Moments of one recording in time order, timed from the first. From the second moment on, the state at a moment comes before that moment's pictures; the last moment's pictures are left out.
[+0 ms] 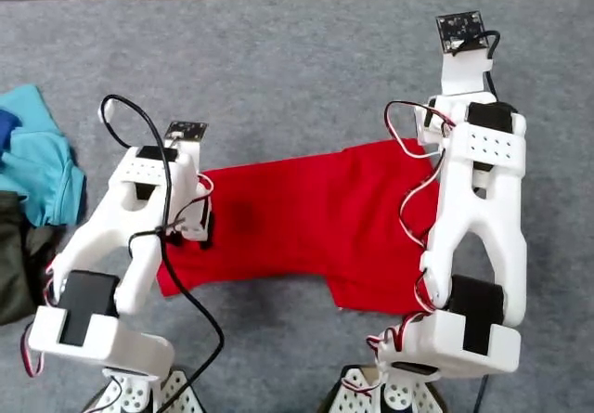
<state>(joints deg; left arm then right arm) 2.5 0.3 33.4 66.5 -6.1 10.8 -0.4 12.8 53.0 9.1</state>
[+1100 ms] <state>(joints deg) 11.5 -15.3 31.6 82.4 -3.3 10.8 -0.4 12.8 53.0 9.1</state>
